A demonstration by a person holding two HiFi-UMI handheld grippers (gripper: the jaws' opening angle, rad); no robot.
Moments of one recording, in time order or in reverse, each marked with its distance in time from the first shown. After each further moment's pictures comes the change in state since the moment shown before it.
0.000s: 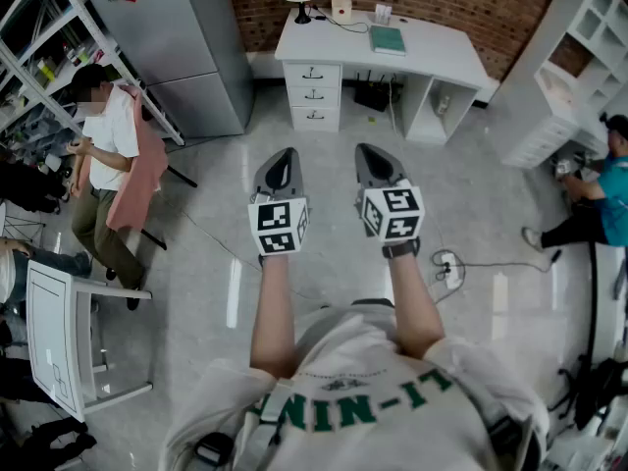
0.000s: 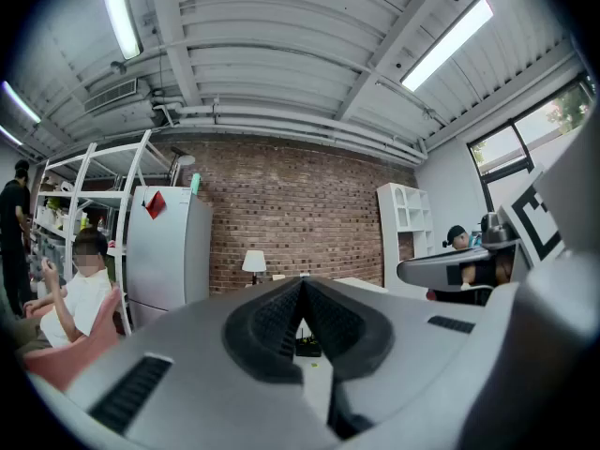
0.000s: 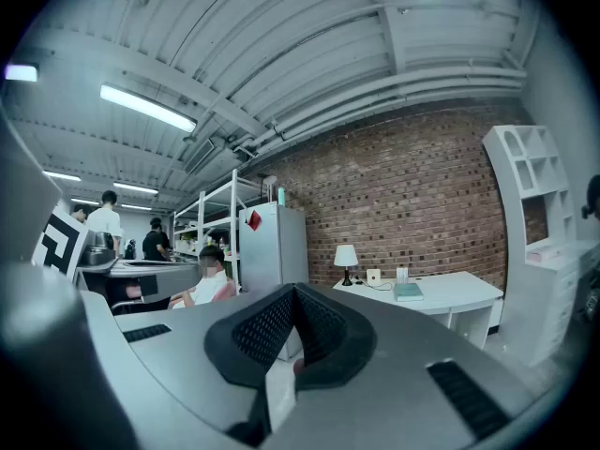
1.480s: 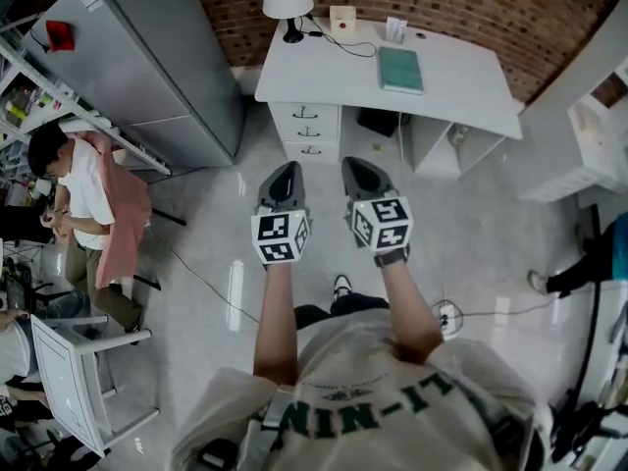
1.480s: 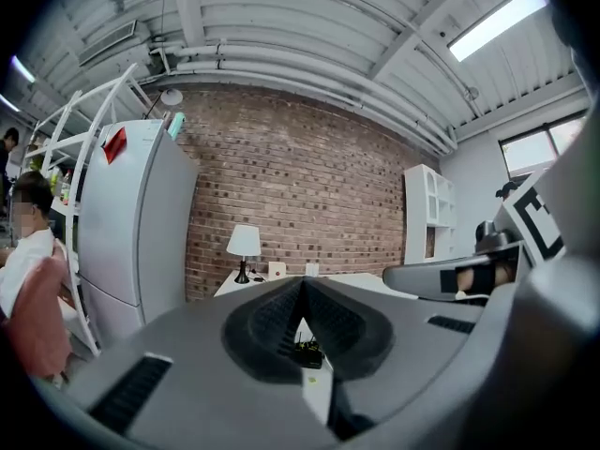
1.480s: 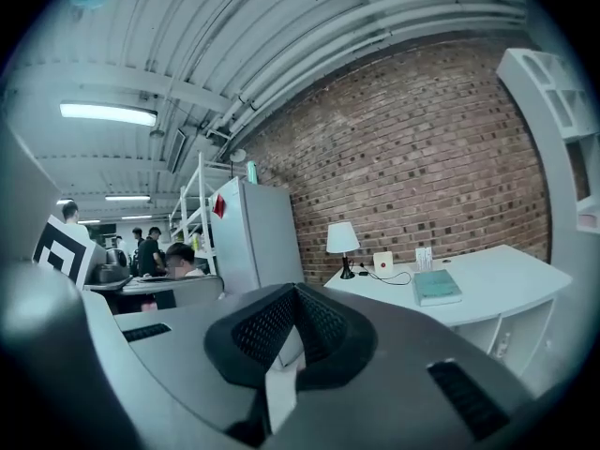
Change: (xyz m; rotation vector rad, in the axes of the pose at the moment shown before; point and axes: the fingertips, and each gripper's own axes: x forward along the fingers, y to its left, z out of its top) left arm 0.378 0.074 -0.036 -0.095 0.089 -0.017; right arm 0.338 -0.176 -0.017 0.106 0.095 0.089
